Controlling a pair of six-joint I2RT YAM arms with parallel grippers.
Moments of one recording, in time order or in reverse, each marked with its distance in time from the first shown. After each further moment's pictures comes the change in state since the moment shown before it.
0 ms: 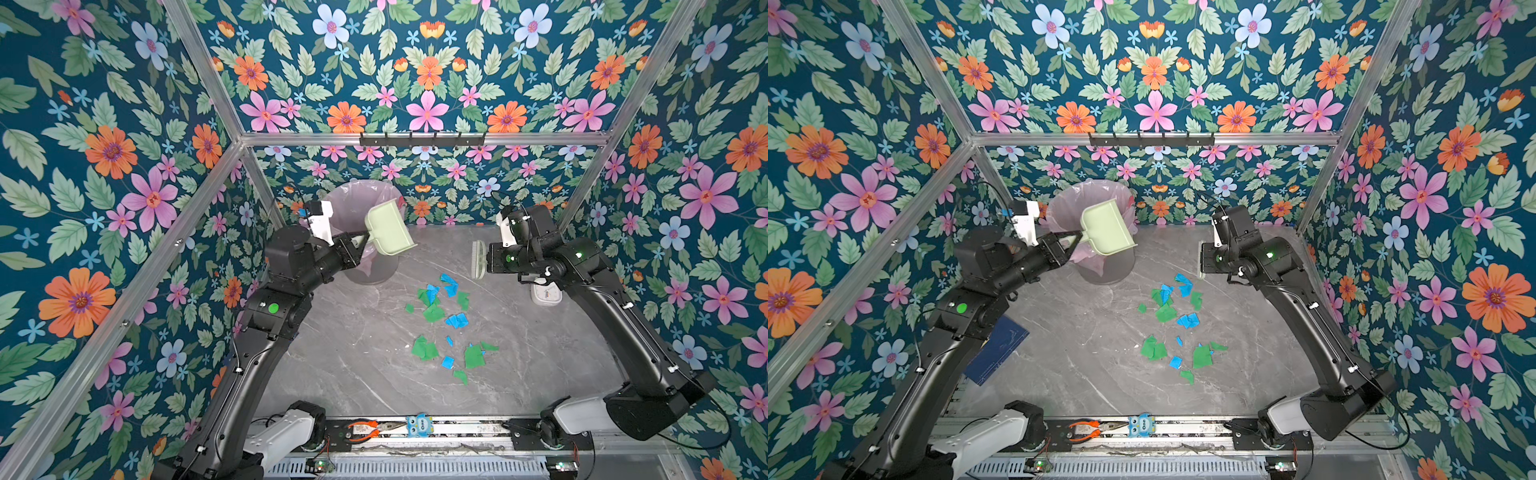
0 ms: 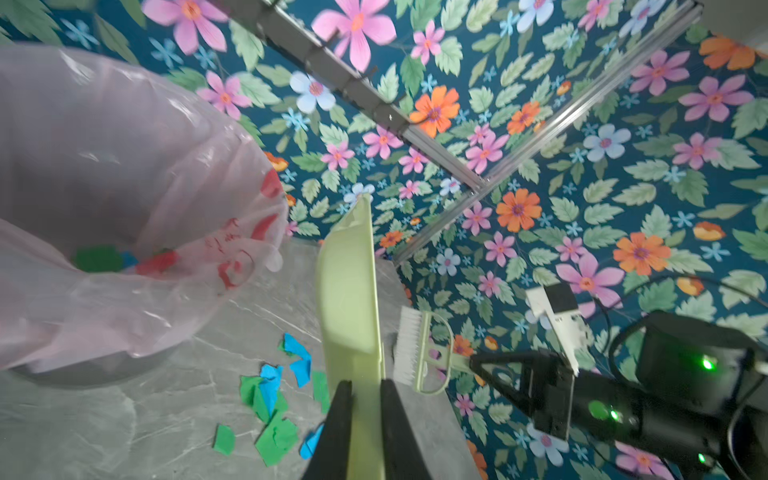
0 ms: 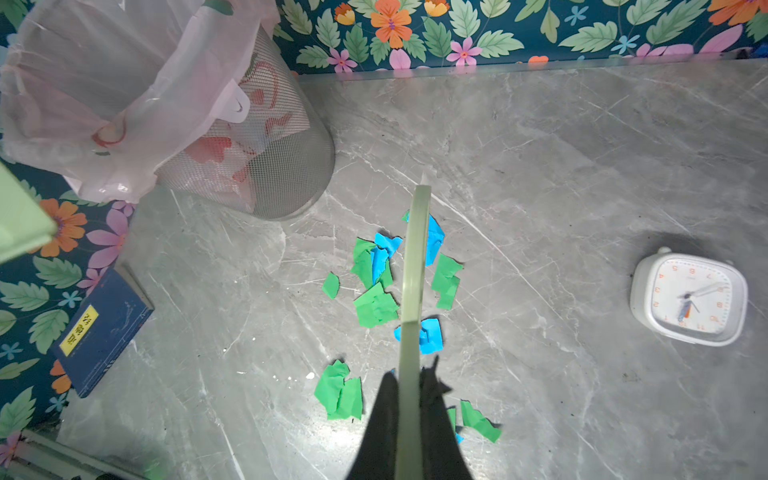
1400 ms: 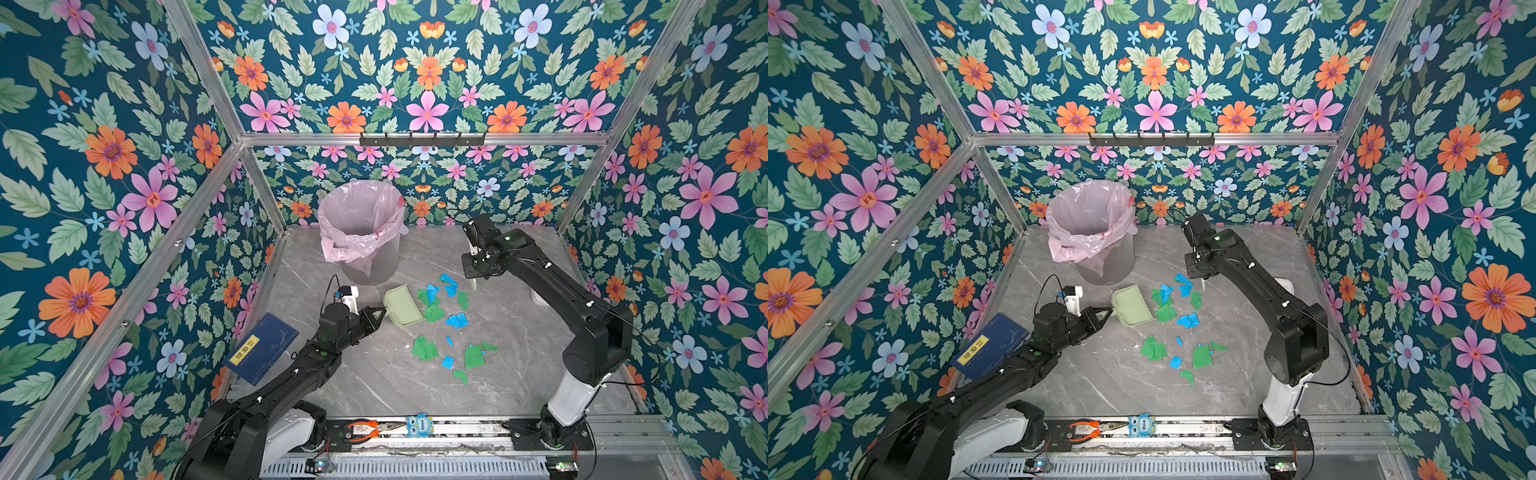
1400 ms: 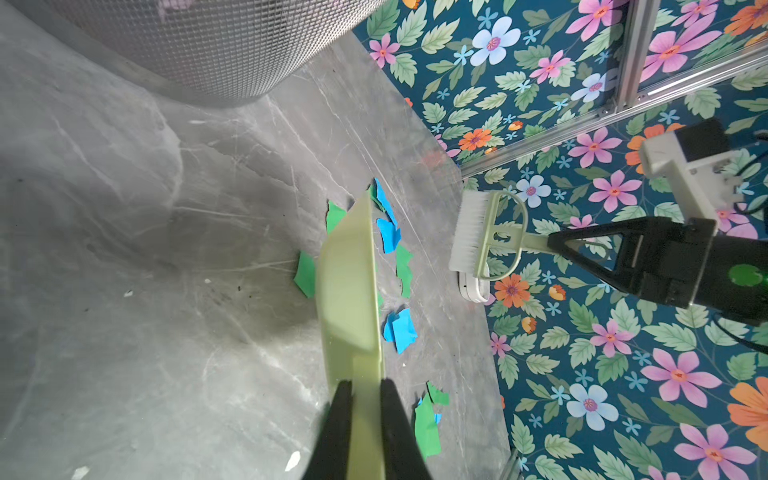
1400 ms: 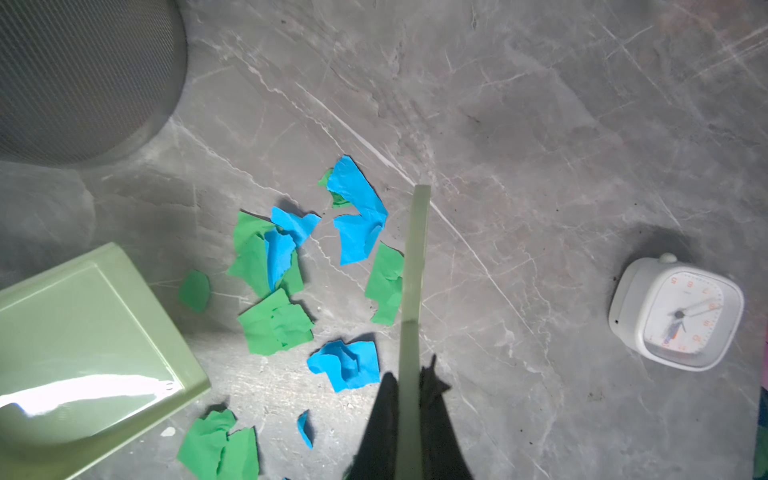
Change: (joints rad) left arm -0.054 0.023 -0.962 0.771 -0.001 -0.241; right arm 0.000 0.346 -0.016 0.050 0.138 -0.103
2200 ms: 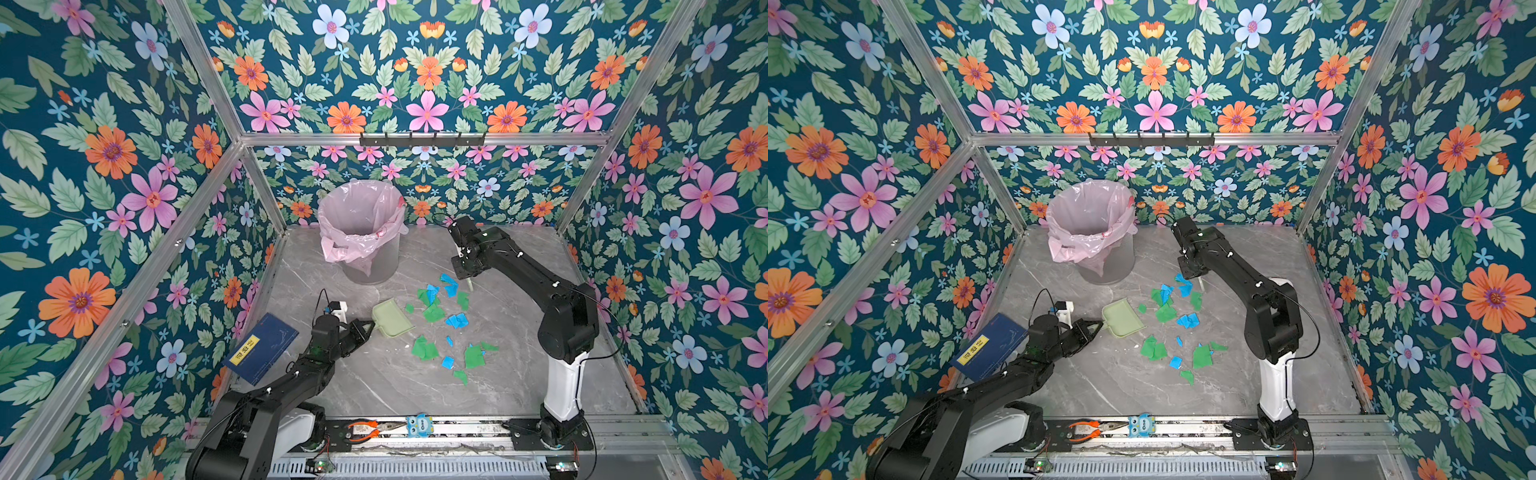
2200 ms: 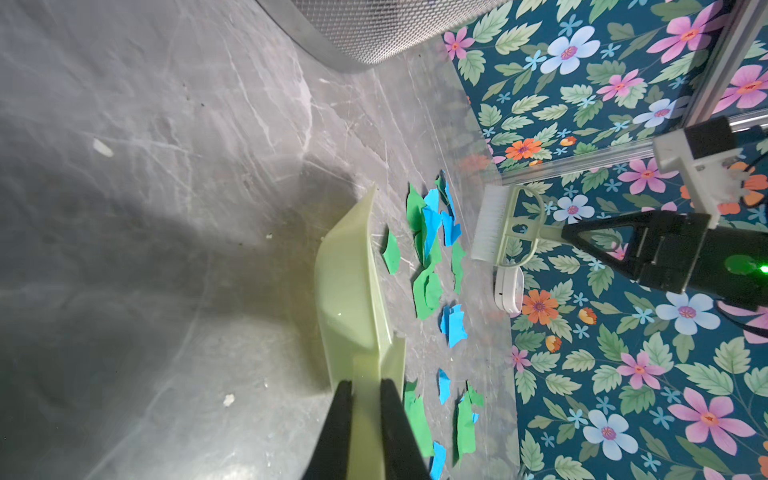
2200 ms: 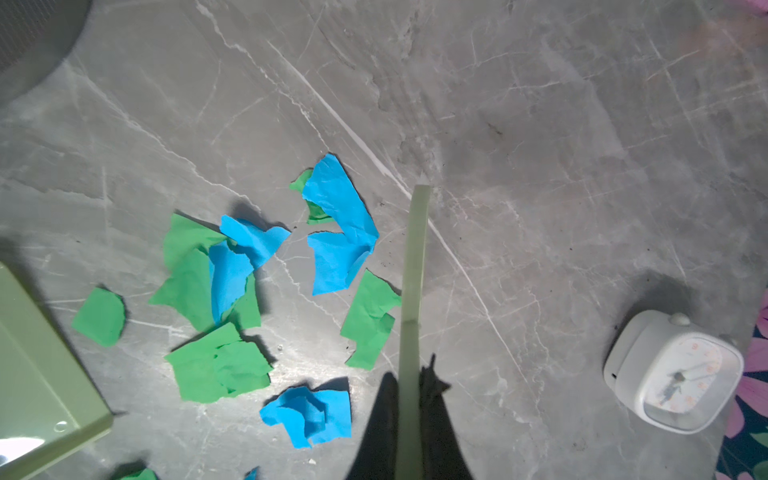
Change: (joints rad) left arm 0.141 0.092 -0.136 0.113 0.091 -0.024; right arm 0.000 0.224 0.107 0.008 0.040 -0.121
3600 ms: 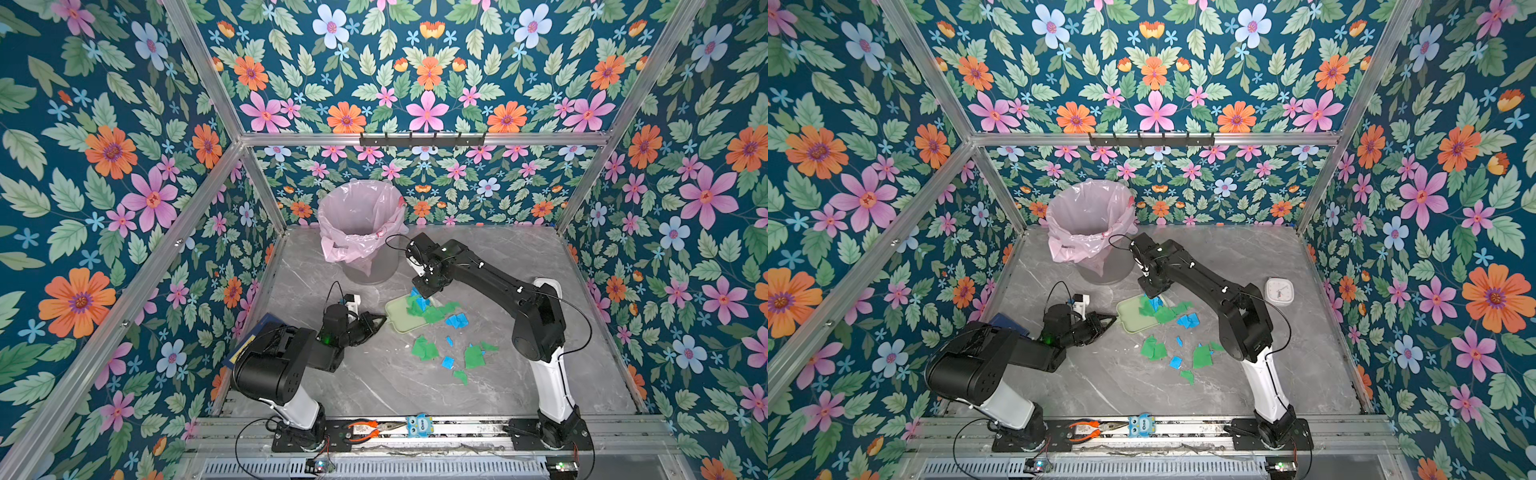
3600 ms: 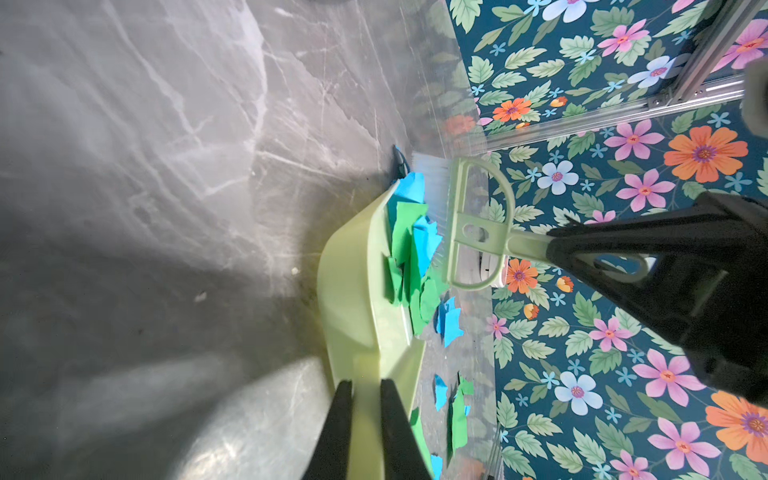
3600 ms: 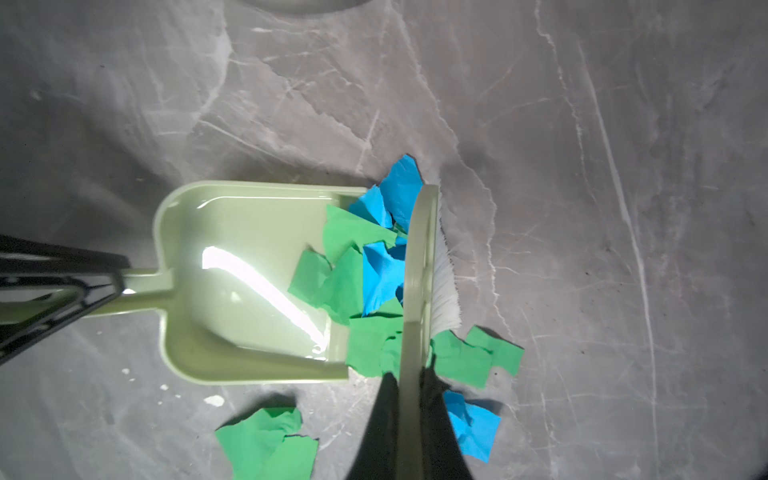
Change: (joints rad) left arm 0.000 0.454 0.106 0.356 0.159 -0.011; right arm 0.240 0.132 0.131 -0.023 -0.165 -0.078
